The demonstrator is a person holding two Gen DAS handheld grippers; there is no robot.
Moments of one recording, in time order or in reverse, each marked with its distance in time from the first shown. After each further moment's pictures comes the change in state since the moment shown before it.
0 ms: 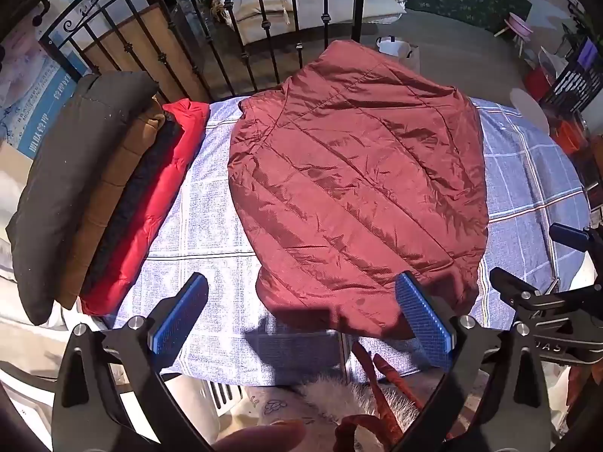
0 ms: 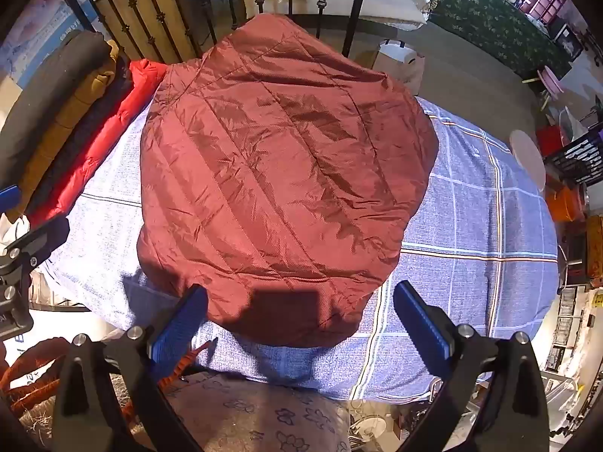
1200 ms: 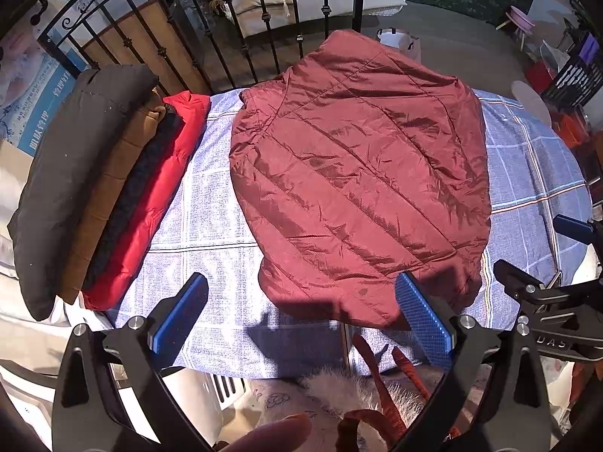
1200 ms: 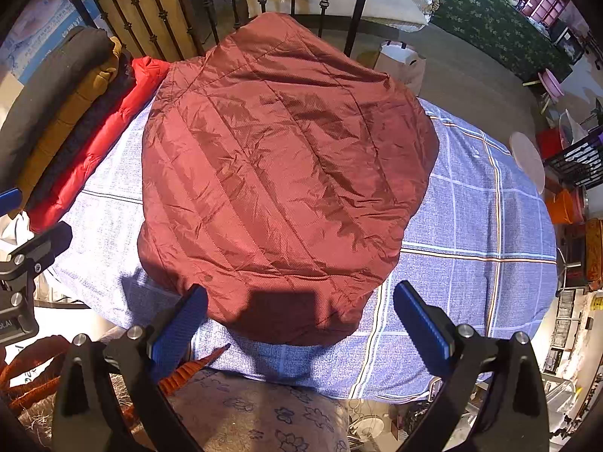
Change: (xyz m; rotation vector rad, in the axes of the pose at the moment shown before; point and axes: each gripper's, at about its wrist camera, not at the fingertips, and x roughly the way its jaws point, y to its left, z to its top) left arm 0.005 0.000 -0.007 0.010 0.034 -0.002; right arm 0.000 0.004 -0.002 -0.006 0.000 -0.006
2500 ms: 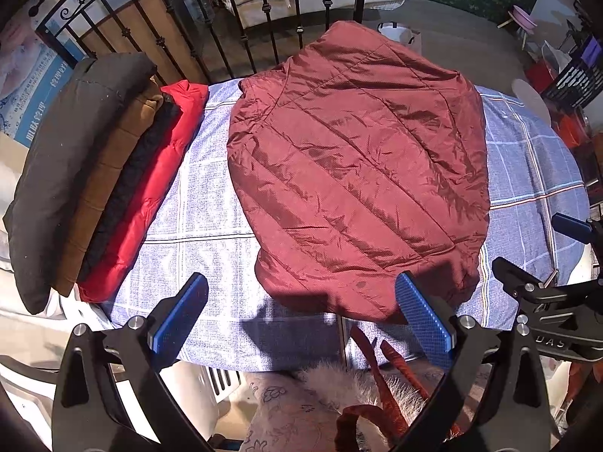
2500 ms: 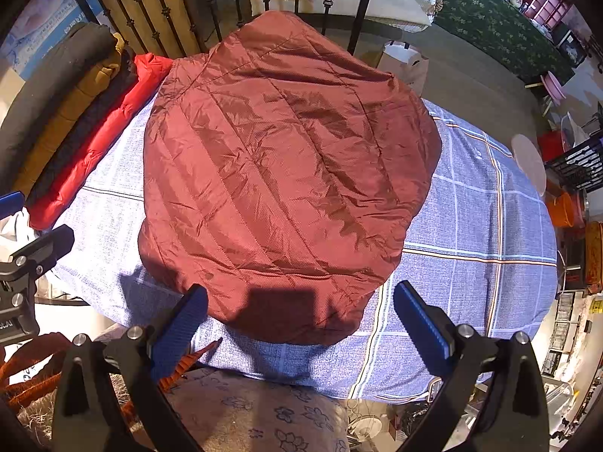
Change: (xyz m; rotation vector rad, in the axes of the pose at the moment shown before) left arm 0.004 0.001 -0.002 -0.012 0.035 -0.015; right arm 0.002 0.002 -0.001 -0.015 0.004 -0.001
